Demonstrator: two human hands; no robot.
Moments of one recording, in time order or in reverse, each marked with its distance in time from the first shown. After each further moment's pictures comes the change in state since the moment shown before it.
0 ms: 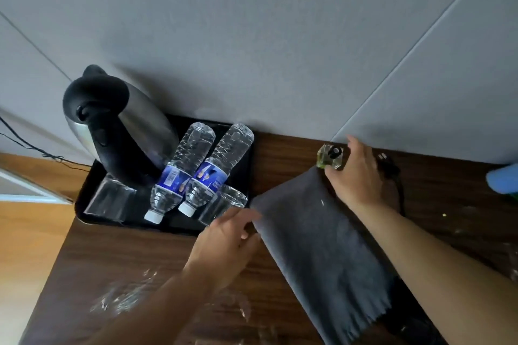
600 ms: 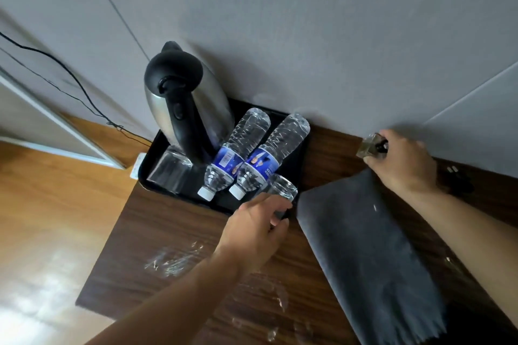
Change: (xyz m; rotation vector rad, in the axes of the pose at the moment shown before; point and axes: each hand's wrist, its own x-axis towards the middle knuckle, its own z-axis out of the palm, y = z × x) left_hand -0.016 -0.014 -0.024 -0.097 0.126 -0.080; right_hand 0.022 -0.047 0.009 -0.323 -0.110 -0.186
